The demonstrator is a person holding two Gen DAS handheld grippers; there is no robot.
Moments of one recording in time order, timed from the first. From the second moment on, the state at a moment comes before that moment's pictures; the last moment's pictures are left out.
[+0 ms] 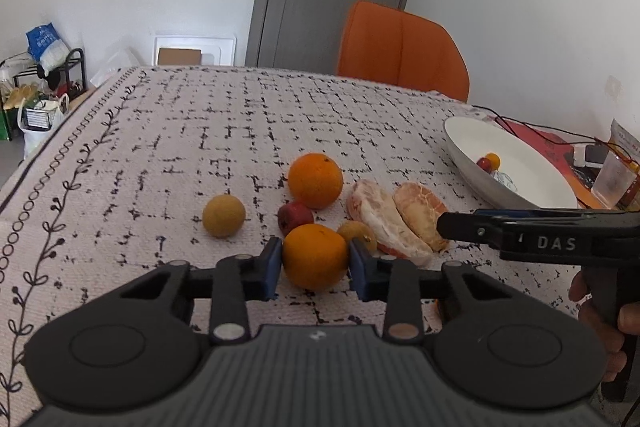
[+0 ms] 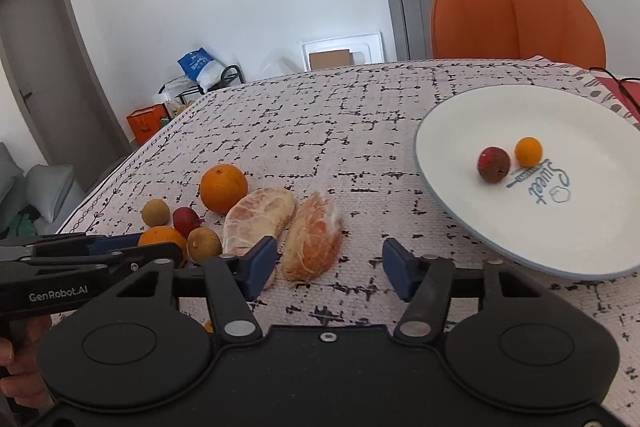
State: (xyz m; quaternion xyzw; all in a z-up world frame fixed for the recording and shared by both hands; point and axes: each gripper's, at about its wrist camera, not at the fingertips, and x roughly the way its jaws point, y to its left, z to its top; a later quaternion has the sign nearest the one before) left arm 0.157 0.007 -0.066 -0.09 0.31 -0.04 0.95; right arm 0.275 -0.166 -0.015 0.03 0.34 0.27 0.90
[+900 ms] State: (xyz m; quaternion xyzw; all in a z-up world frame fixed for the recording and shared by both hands) left arm 0.151 0.031 -0.057 -0.11 0.29 -0.01 0.95; right arm 0.279 -0.132 -0.021 -0.06 0.33 0.25 0.91
